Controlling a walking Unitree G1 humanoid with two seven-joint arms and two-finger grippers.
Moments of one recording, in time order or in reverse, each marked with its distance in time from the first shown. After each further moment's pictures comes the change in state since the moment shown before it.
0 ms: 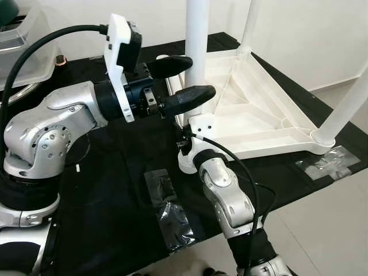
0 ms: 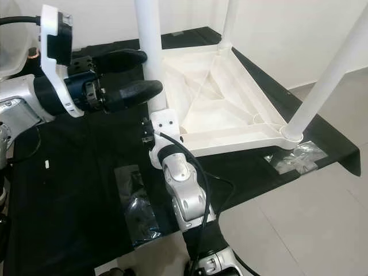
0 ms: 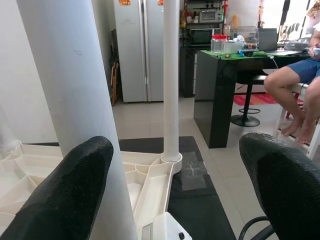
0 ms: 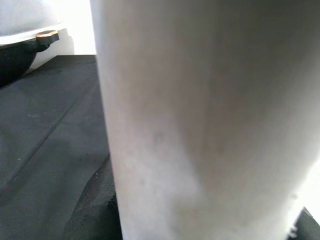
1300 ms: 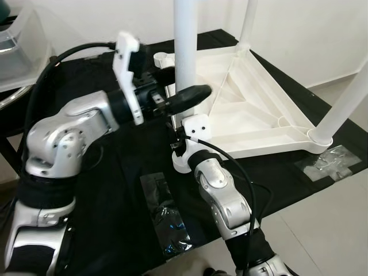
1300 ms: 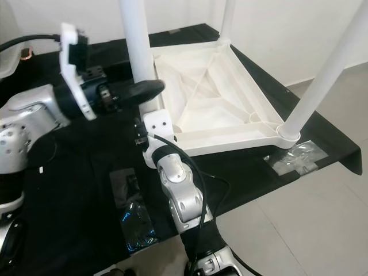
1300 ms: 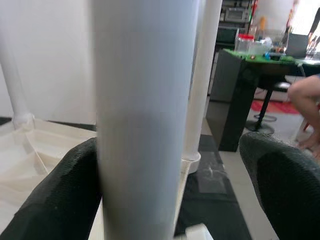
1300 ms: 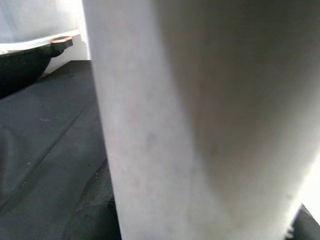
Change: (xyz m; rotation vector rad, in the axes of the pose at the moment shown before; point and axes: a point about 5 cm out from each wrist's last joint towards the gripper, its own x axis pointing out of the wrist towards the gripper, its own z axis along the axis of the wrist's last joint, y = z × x) left arm 0.023 0.008 -0.018 -0.045 0.006 0.066; right arm 0.001 0.011 0.003 0.002 -0.037 0.065
